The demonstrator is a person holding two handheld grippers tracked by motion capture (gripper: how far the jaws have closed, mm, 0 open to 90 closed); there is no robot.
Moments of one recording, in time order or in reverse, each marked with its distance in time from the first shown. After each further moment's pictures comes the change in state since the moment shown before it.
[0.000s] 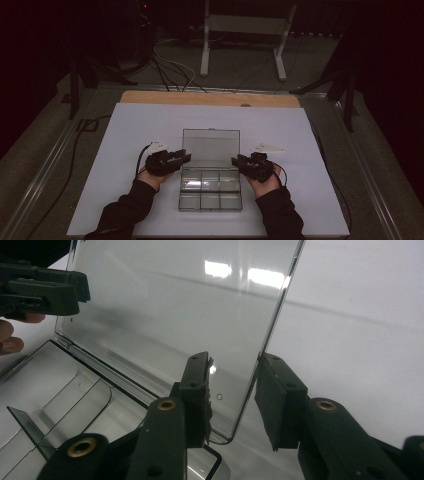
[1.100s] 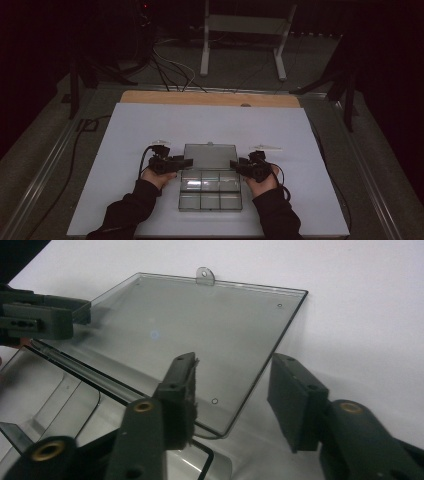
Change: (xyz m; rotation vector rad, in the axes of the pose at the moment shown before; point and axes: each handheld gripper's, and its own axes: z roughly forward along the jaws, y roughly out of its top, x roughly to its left) left arm 0.007 -0.002 0.015 0.189 0.020 -0.253; right arm -0.004 -0.004 0.012 0.081 -0.021 0.137
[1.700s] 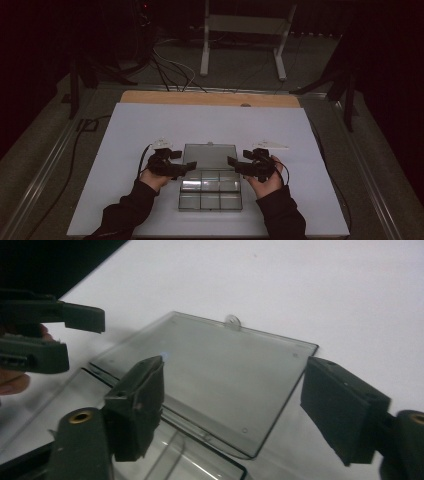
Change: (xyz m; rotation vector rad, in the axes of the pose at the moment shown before) left arm -0.029 0.006 -0.024 -0.069 -0.050 0.213; right arm 0.015 0.015 -0.028 -0.110 0.048 -0.076
